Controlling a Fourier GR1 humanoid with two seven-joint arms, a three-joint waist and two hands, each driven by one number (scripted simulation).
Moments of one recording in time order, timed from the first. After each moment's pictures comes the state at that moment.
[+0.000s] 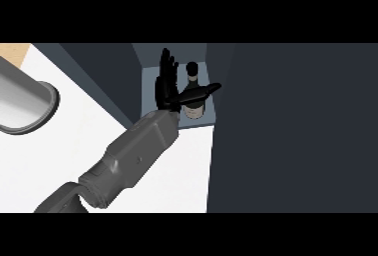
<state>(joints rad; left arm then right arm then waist) -1.05 0.00 -0.77 -0.34 1.50 0.51 -0.79 -0.13 -0.04 0.07 -2.27 -0.23 0.22 0.42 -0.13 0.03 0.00</state>
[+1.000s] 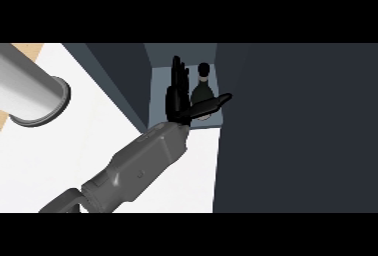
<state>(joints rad) -0.98 0.00 -0.89 -0.51 1.57 0.51 -0.90 -0.10 -0.03 0.09 -2.31 -0.21 0.20 0.46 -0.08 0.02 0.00</state>
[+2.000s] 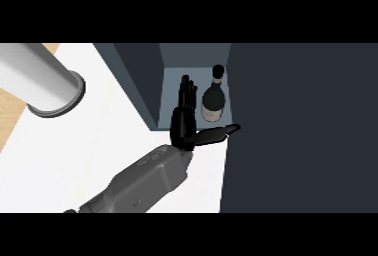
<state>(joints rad) -0.80 0.01 -0.91 -0.74 1.39 0.55 -0.95 -0.08 -0.06 0.04 -2.36 -0.21 0.17 0.50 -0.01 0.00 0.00</state>
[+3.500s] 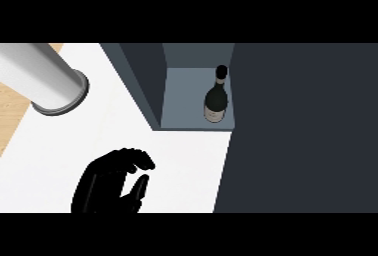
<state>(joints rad) -0.24 0.65 -0.89 -1.74 1.05 0.44 -0.74 0.00 -0.15 0.13 -2.39 -0.26 0.36 0.51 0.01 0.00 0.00</state>
